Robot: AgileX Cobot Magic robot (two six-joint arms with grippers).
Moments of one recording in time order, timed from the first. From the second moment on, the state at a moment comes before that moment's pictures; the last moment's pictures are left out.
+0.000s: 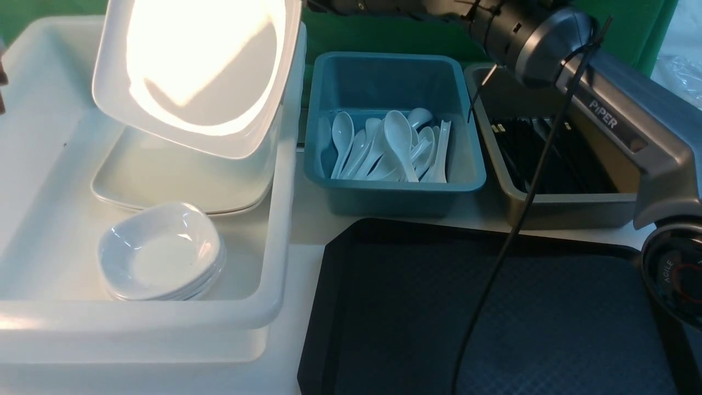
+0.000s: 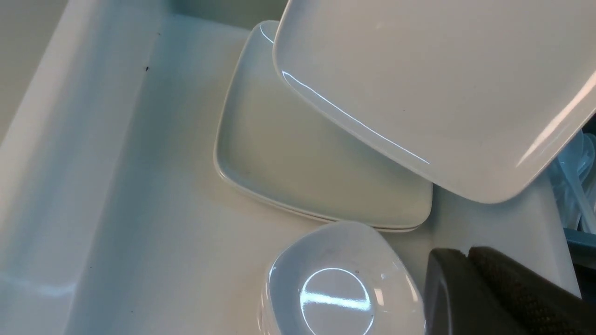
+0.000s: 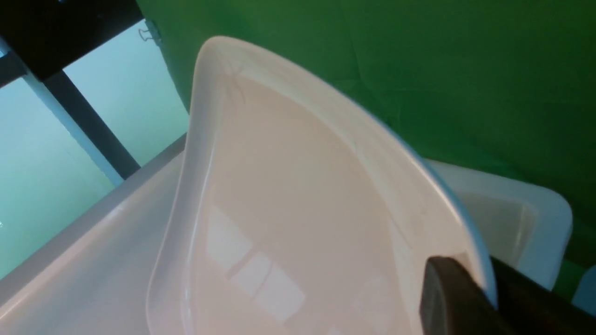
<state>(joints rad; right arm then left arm) 0.54 2.29 -2.35 0.55 0.31 -0.22 0.16 1.00 -1.09 -0.25 0.82 0.06</state>
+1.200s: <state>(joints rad) 0.66 2.45 -2.49 0.36 0.23 -0.33 0.16 1.00 -1.09 -0.25 0.86 0.08</state>
